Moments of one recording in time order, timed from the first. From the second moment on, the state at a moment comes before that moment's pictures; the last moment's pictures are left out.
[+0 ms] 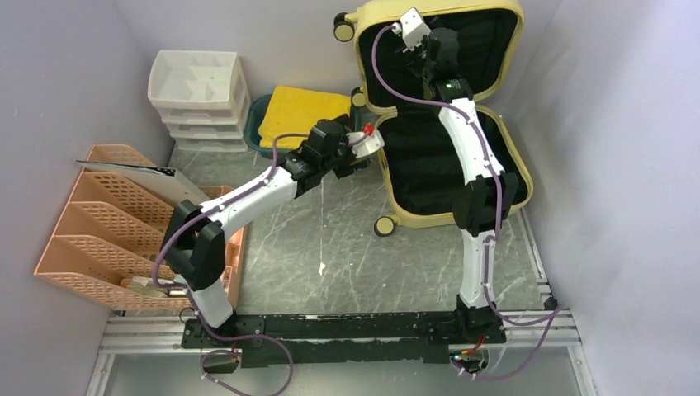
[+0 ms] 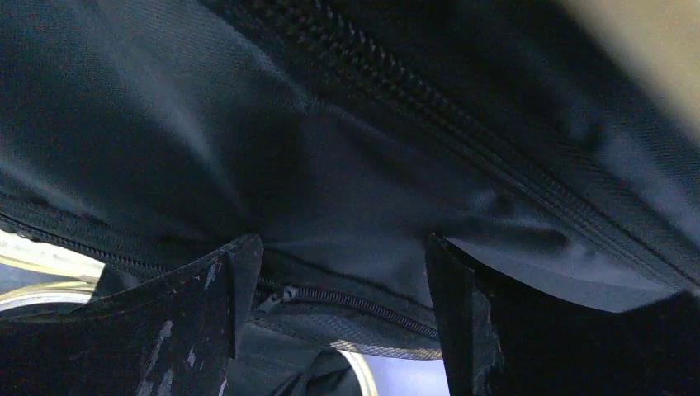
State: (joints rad) left arm -0.70 1.73 1.47 -0.09 -0.17 0.69; right arm 0.22 2.15 2.35 -0.26 0.16 -0.71
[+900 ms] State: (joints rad) left arm -1.06 2.07 1.89 -0.35 0.26 0.69; right arm 0.06 2.28 2.44 -0.21 0.30 -0.63
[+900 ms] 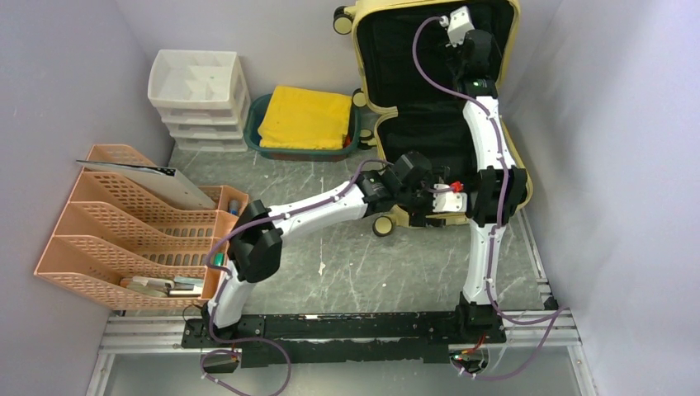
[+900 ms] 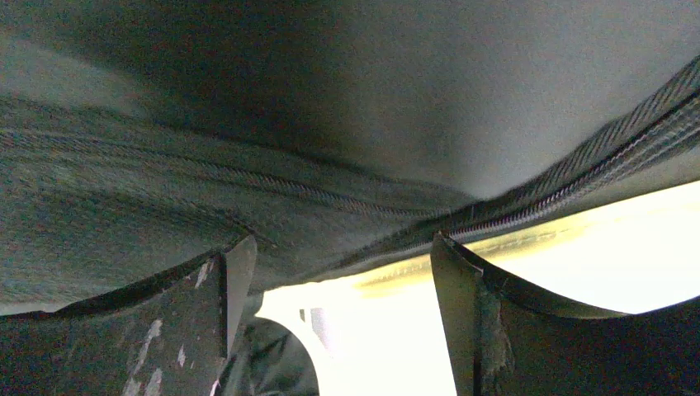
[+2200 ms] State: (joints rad) left arm -1.12 2.16 1.76 -0.28 0.13 0.67; right arm 0.08 2.22 2.40 -0.26 0.26 -0.59
